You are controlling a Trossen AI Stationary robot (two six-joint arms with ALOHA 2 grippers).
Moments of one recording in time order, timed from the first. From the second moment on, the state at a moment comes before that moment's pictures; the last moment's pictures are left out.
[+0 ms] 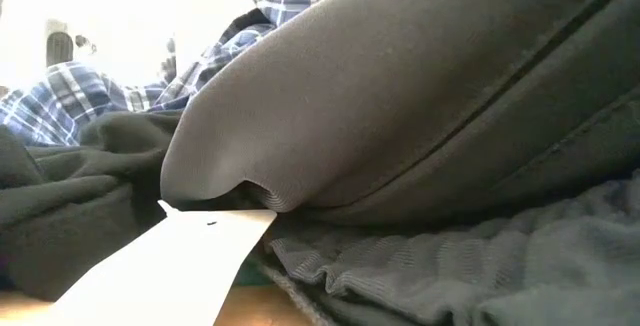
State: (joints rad) left arm 0.18 1.58 2.04 -0.71 -0.24 -0.06; right arm 0.01 0.29 0.01 0.04 0.05 0.00
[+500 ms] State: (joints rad) left arm 0.17 1.81 1.90 -1.11 -0.07 -0.12; right arm 0.01 0.29 0.01 0.04 0.05 0.00
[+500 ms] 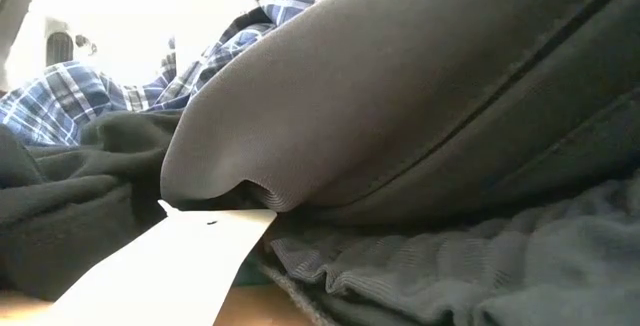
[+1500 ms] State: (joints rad) left arm 0.08 1.75 2.17 -1.34 -0.17 -0.11; right arm 0.01 0.29 0.01 0.07 0.05 0.00
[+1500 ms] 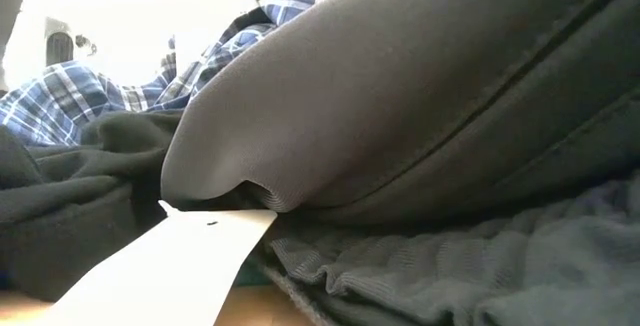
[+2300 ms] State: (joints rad) left arm -0.19 0.87 1.05 -1.27 -0.44 -0.73; right arm 0.01 0.29 0.01 0.09 0.05 0.00
